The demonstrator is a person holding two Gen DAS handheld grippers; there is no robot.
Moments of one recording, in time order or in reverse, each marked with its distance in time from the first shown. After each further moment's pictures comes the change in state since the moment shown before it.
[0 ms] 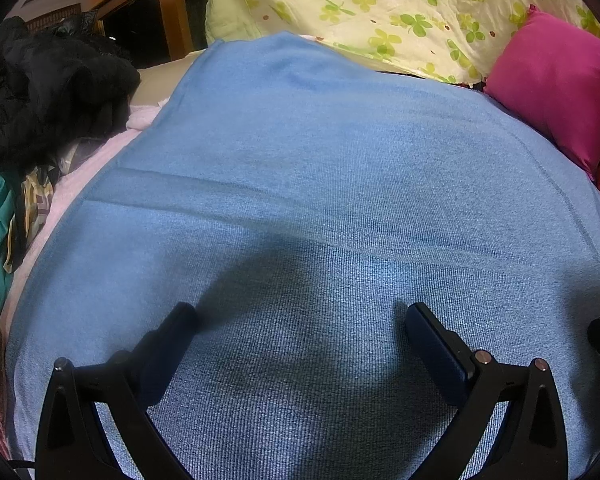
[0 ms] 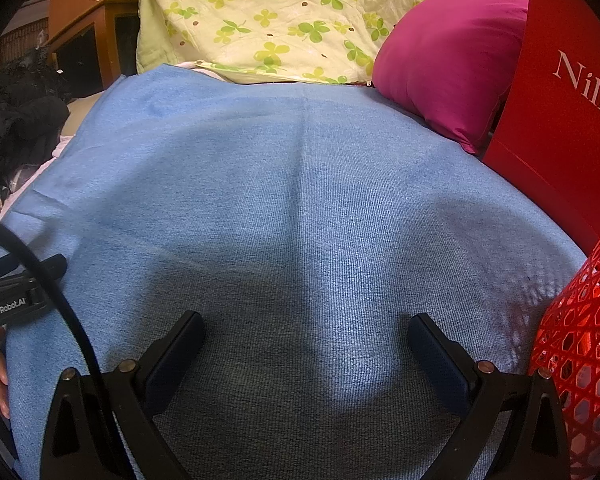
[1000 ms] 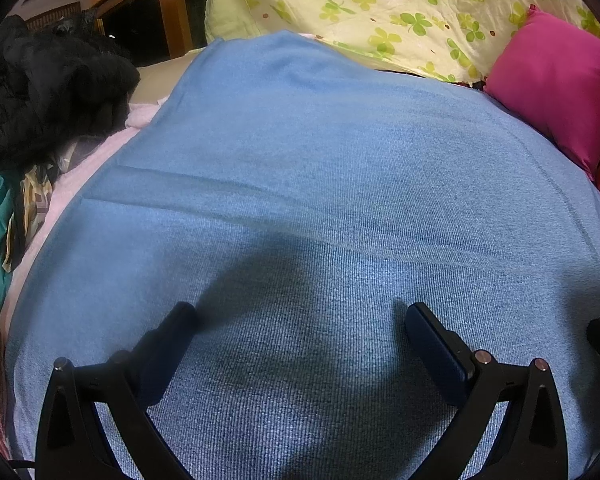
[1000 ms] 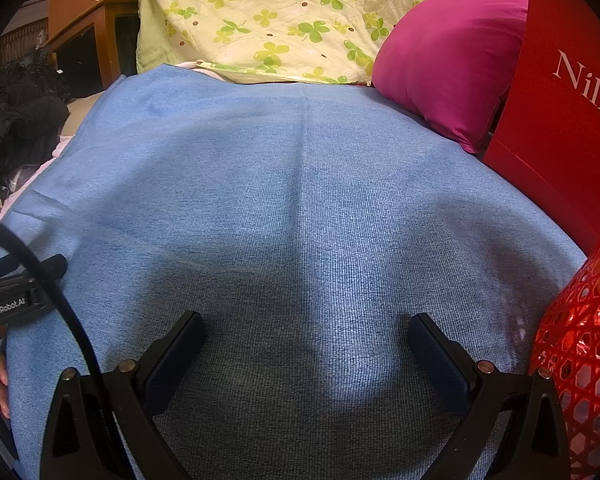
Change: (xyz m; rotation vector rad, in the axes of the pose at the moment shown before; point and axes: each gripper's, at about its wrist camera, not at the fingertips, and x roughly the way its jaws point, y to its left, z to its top) left arm 0.000 0.000 0.001 -0.004 0.011 -0.004; right arm 0.000 0.000 0.000 -0.001 0.000 0.001
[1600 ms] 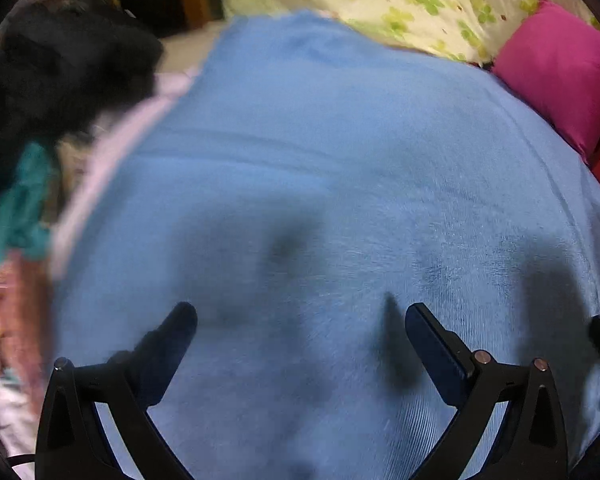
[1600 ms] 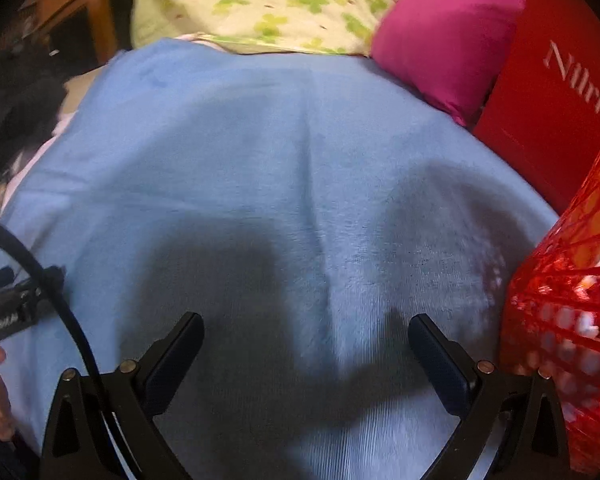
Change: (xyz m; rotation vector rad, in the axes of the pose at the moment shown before) left arm -0.073 0.010 -0.019 -0.011 0.096 0.085; right arm -0.047 0.017 -0.007 -0.016 0.123 -0.016
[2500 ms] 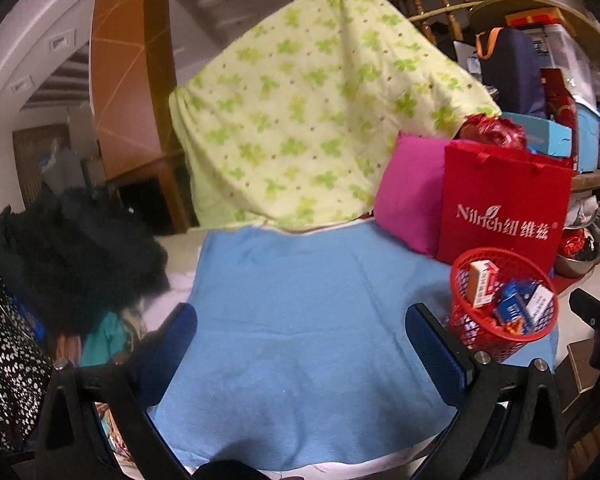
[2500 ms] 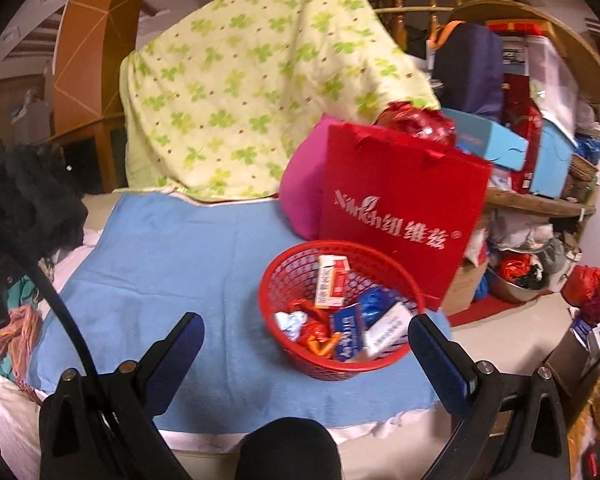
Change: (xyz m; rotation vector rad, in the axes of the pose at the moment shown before) left arm -0.358 -0.054 -0.071 0.195 -0.575 -0.140; right arm -0.349 -0.119 -0.094 0.135 -0.409 -0.134
